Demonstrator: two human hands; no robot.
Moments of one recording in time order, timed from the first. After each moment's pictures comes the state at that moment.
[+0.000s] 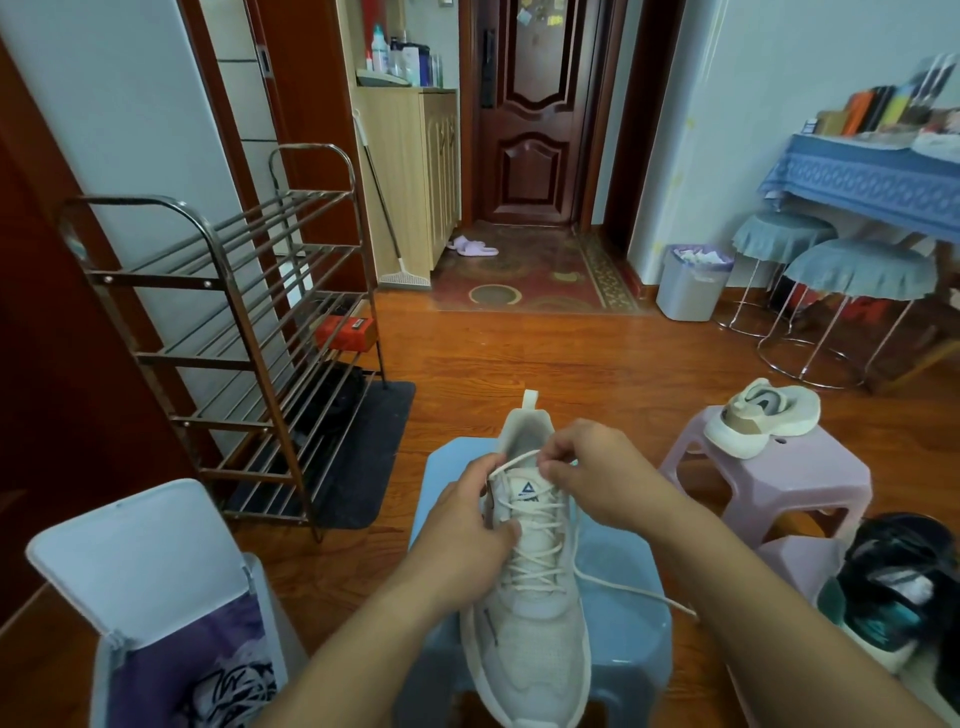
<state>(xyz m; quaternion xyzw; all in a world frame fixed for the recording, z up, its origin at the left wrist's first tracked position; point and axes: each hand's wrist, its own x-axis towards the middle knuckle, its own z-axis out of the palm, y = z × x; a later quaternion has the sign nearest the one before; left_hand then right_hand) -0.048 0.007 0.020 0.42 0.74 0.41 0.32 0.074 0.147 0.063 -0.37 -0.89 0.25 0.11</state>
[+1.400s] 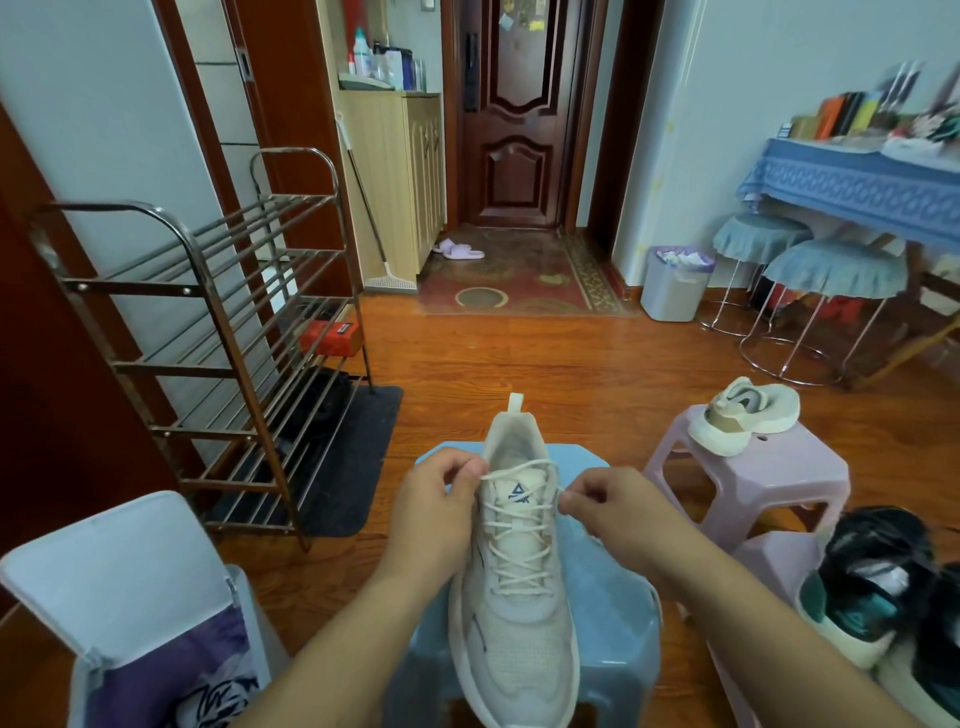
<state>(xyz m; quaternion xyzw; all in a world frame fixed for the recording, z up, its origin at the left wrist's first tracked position) -0.051 0.018 0.031 0.39 0.73 0.54 0.16 0.113 0.134 0.037 -0.45 -0.77 0.43 0.13</state>
